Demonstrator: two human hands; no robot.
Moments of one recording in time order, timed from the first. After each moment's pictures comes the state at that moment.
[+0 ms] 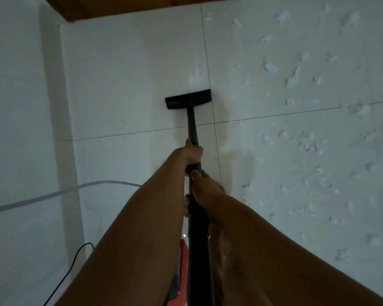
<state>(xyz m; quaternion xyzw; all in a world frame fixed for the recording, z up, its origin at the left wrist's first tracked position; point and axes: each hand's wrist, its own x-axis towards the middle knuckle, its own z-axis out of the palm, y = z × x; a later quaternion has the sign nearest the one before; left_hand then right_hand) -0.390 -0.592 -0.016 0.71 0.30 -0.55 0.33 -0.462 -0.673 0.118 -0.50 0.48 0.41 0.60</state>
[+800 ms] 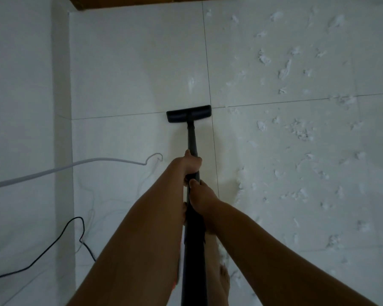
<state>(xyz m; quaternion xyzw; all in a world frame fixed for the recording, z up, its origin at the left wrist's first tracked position) -0.543 -0.593 -0.015 0.70 0.29 -0.55 0.35 -0.630 -0.659 0.104 -0.63 0.38 0.46 0.50</state>
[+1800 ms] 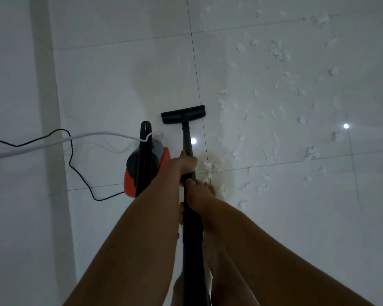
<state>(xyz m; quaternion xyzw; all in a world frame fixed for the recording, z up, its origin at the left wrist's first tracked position) -0.958 -0.637 0.001 0.70 0.28 -0.57 0.32 -1.034 -0.719 0.134 -0.60 0.38 0.48 0.51</state>
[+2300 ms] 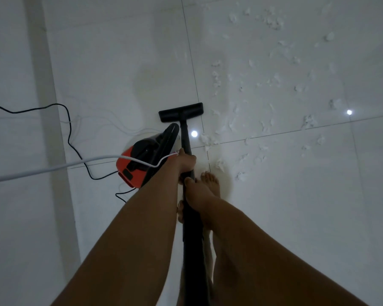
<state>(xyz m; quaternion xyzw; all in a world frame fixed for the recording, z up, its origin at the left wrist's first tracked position) -1.088 -0.653 0.009 0.74 0.25 -0.56 0.26 -1.169 -0.739 0.128 -0.46 0.48 0.42 0.62</state>
